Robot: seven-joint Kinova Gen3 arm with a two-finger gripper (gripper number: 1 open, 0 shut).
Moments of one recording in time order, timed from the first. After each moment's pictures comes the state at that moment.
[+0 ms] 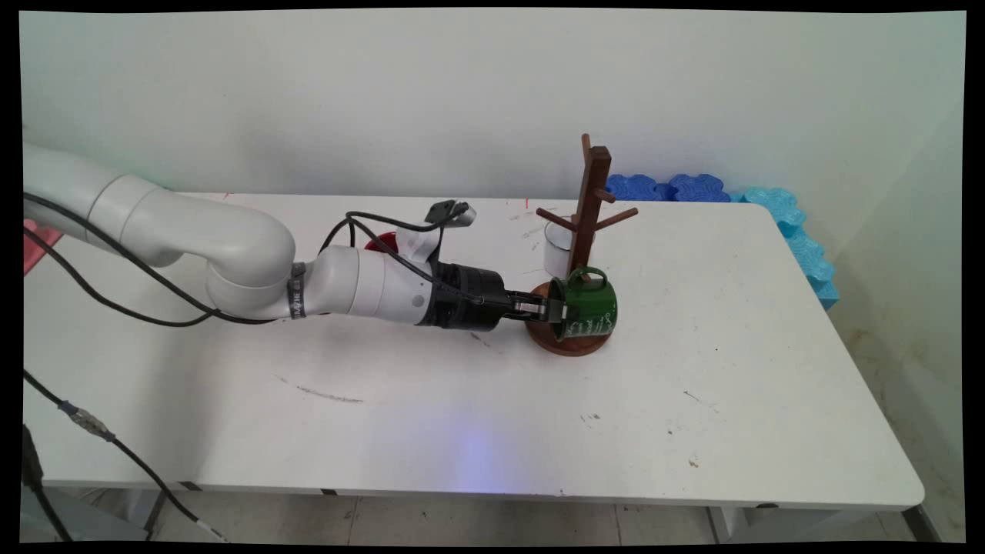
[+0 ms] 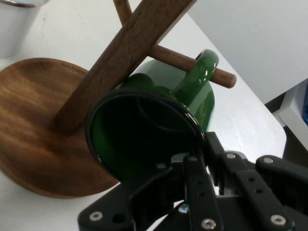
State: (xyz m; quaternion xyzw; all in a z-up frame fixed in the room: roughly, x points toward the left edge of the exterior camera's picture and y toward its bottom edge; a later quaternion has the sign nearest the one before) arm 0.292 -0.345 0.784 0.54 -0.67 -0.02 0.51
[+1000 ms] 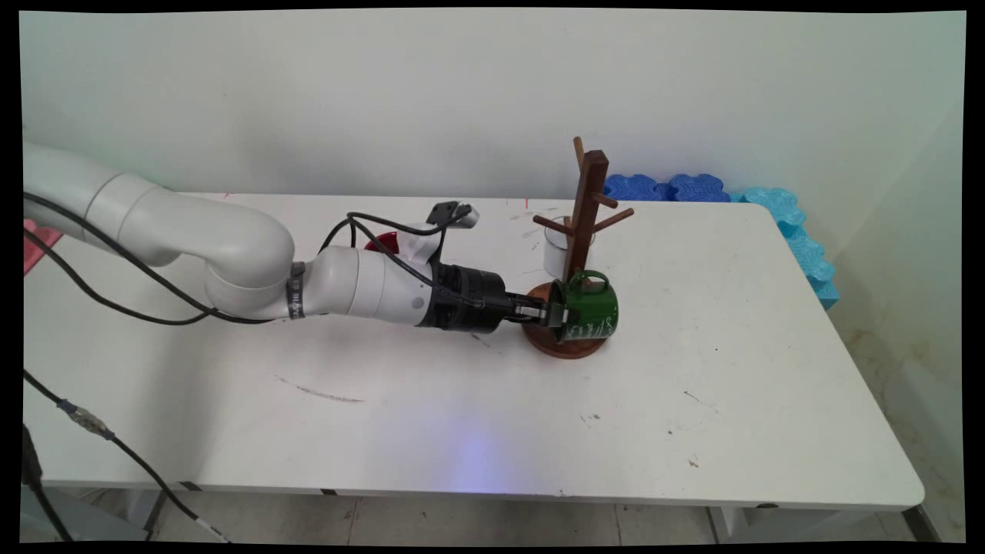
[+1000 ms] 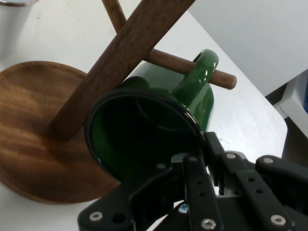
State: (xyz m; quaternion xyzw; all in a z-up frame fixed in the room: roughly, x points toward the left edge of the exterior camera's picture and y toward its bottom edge) arm 0.290 -0.343 0.787 0.53 -0.68 -0.02 0.51
